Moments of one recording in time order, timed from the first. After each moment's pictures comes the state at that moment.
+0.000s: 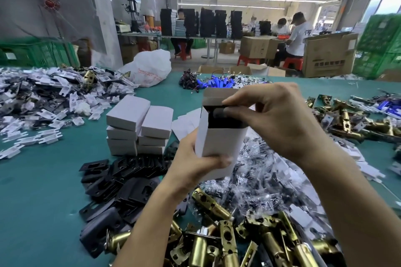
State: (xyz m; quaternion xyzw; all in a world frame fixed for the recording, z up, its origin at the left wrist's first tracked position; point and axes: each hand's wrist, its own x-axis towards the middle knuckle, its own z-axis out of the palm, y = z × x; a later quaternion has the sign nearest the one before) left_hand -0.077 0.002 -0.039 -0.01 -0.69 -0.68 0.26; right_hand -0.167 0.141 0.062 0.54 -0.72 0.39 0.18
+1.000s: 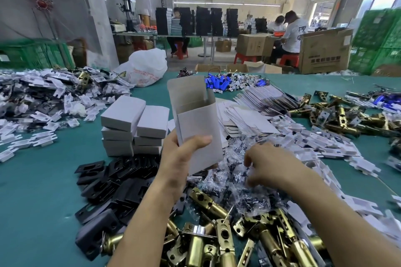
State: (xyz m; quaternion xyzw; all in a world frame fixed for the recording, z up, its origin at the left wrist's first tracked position) left_hand -0.077 -0.003 -0.041 0.11 -0.59 -0.75 0.29; right_hand -0.194 0.146 -0.017 0.36 -0.93 0.02 -0.07
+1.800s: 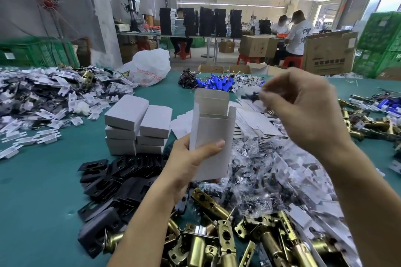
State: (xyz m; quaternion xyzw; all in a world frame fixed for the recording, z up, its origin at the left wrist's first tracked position) left_hand -0.073 0.000 -0.037 0.12 -0.62 -0.75 0.21; right_hand -0.184 0.163 0.063 0.42 -0.76 0.47 0.17
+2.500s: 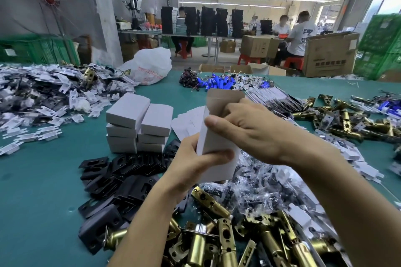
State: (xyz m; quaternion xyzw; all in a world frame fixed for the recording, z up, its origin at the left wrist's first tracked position) left_hand -0.072 0.005 -0.037 0.05 -0.65 -0.74 0.19; right_hand -0.156 0.128 0.063 0.58 -0.80 0.18 0.01
